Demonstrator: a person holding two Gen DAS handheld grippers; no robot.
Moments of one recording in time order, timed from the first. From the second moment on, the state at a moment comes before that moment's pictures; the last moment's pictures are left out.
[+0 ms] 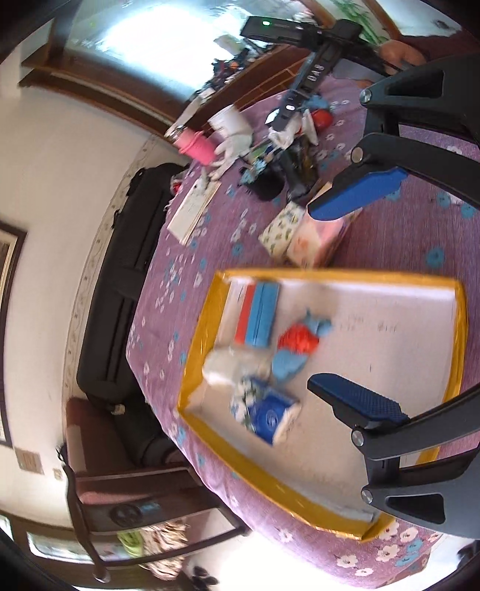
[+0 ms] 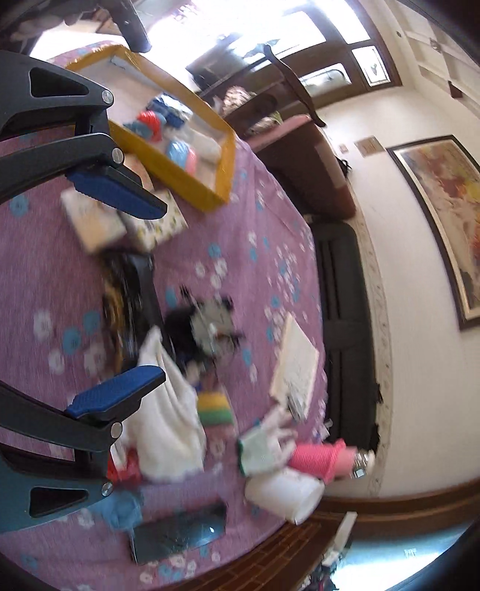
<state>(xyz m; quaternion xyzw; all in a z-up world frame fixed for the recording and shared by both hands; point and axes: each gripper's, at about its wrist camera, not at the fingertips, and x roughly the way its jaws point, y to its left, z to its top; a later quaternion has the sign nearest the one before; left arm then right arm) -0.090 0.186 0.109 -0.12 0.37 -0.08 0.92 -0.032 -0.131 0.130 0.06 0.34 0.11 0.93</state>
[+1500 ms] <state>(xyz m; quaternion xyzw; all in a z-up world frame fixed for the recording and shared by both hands) -0.034 0.024 0.042 0.01 0.44 -0.20 0.87 -0.031 -0.243 0.099 0.09 0.32 -0.05 0.94</state>
